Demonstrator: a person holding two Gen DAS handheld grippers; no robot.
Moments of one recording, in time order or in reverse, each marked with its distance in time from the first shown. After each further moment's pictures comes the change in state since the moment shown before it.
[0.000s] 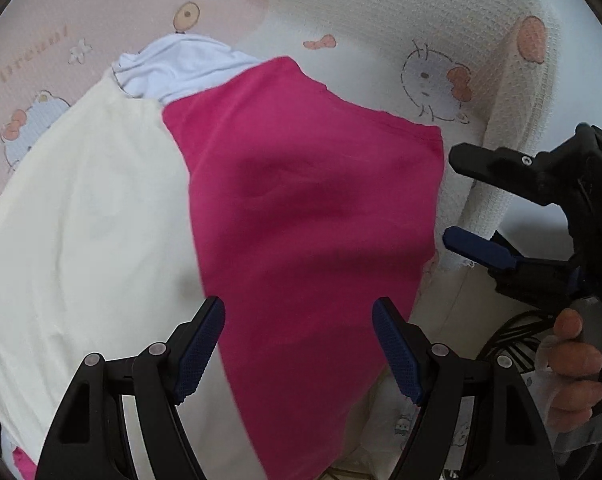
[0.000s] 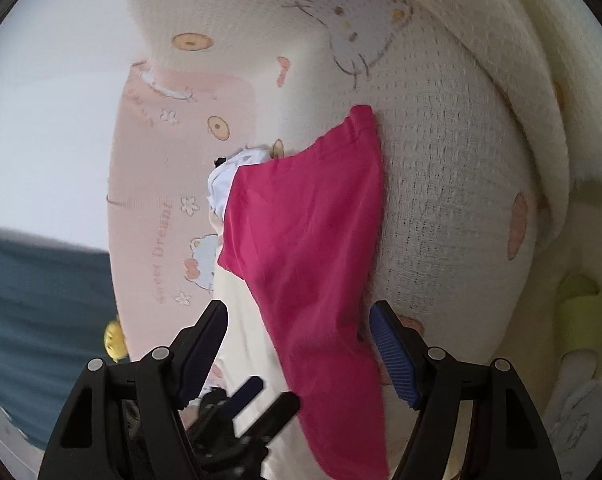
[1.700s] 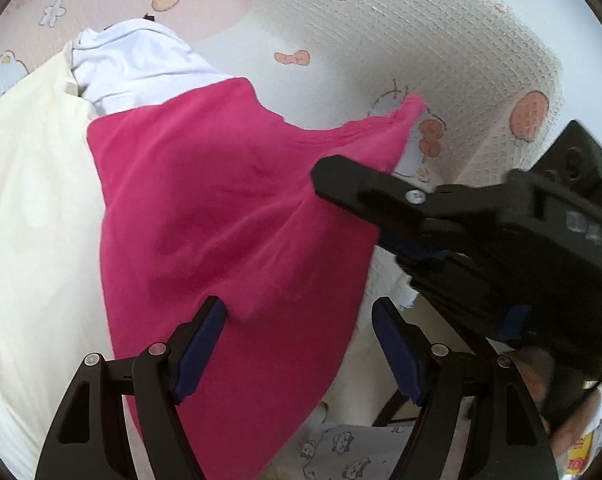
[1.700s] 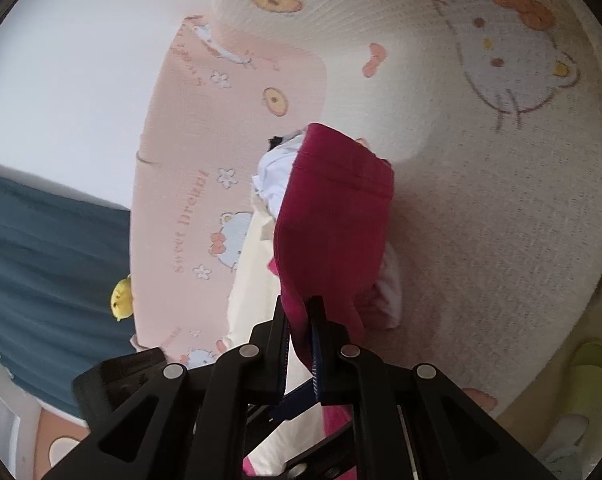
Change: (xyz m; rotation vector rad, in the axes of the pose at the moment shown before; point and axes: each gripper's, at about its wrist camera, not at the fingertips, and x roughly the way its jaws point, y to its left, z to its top) left arm 0.007 -0.008 0.023 -0.153 -0.015 -0.223; right arm 0.024 0.051 0.040 -0.222 0.060 0.074
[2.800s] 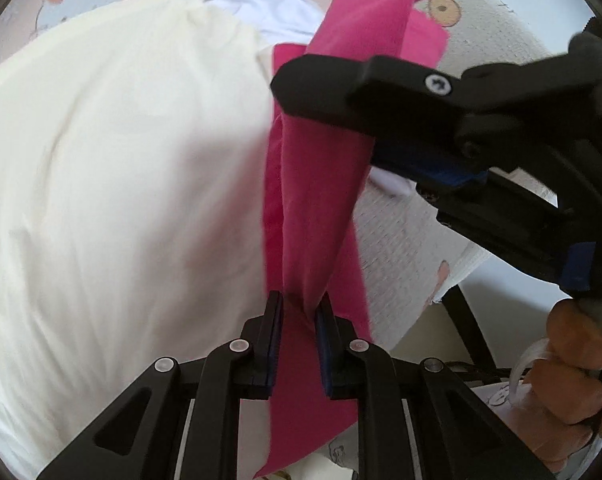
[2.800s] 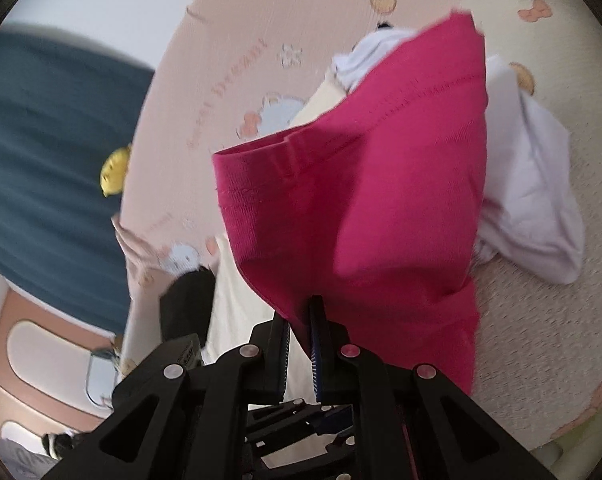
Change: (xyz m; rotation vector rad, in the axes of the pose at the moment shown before) left arm -0.044 0.116 -0.086 -0.217 0.007 0.008; right arm 0.105 0.079 -0.060 -0.310 0.320 -0.039
